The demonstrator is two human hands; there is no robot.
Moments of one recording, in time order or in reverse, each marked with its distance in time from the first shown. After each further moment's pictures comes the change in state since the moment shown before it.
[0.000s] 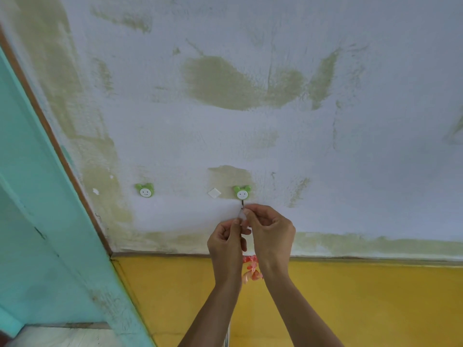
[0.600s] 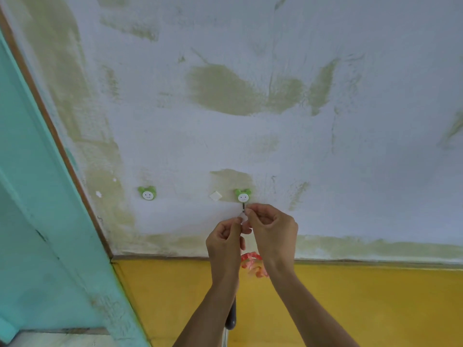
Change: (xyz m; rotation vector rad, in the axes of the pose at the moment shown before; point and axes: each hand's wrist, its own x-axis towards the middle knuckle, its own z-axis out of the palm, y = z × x) left_hand 0.001 0.014 -0.002 0.009 -0.027 0.015; right_hand 0.004 -0.012 -0.004 -0.131 -0.027 -0.032
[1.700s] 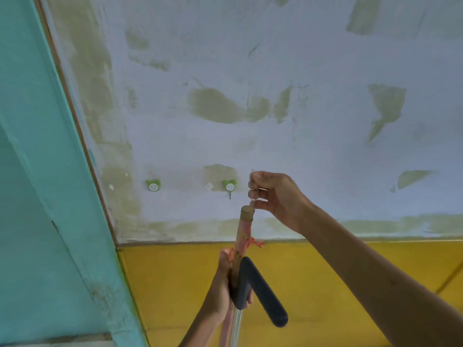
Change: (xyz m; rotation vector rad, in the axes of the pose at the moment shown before) left_hand -0.106 -0.009 -0.068 -0.076 -0.792 -0.224; right_hand -0.021 -0.122 -0.076 0.311 -0.594 0.206
